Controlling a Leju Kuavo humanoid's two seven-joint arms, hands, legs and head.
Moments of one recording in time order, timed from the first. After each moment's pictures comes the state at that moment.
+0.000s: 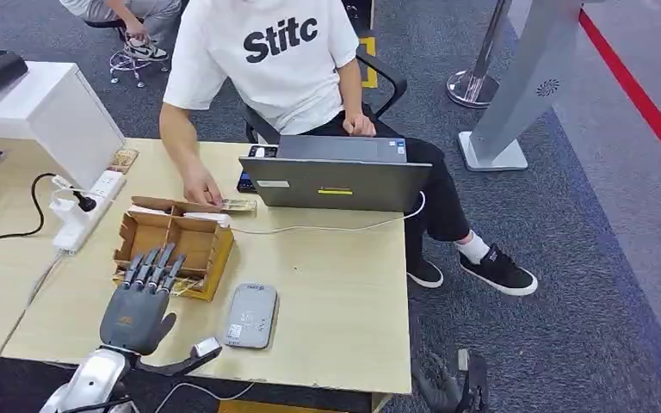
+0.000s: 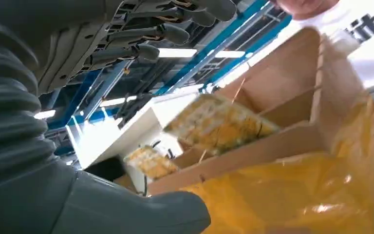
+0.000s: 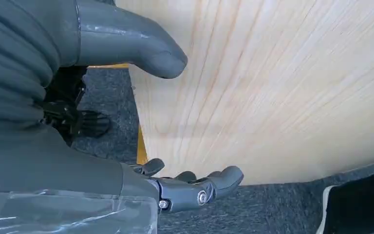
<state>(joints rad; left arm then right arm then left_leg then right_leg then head) 0.09 0.22 -0.16 -1.47 -1.57 0.47 0.05 -0.24 0.18 -0.35 -0.24 0.11 0.15 -0.46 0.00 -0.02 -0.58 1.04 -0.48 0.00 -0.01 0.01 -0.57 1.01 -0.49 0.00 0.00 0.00</state>
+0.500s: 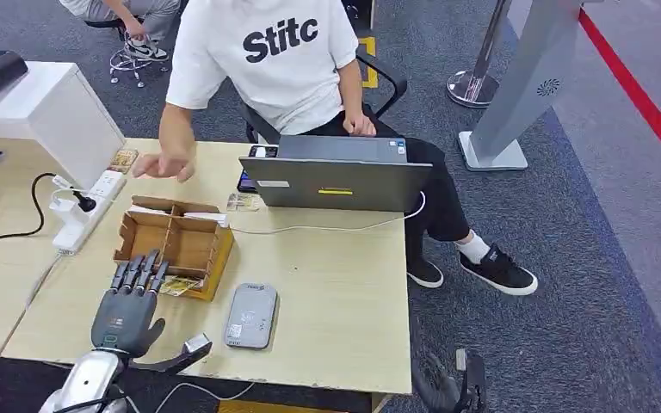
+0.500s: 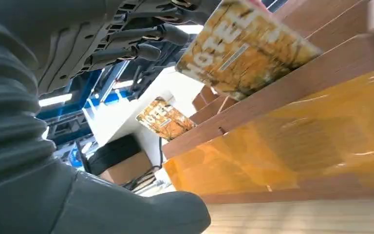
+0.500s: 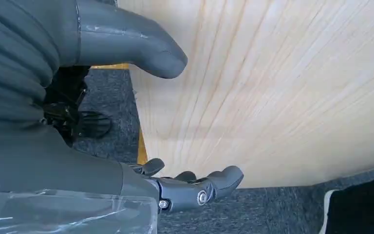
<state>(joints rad) 0.07 0.18 -0.06 -1.38 -1.57 0.47 0.04 -0.24 0.18 -0.35 -0.24 0.13 0.16 -0.46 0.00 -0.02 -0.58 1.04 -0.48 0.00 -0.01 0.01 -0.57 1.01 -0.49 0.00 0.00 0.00</state>
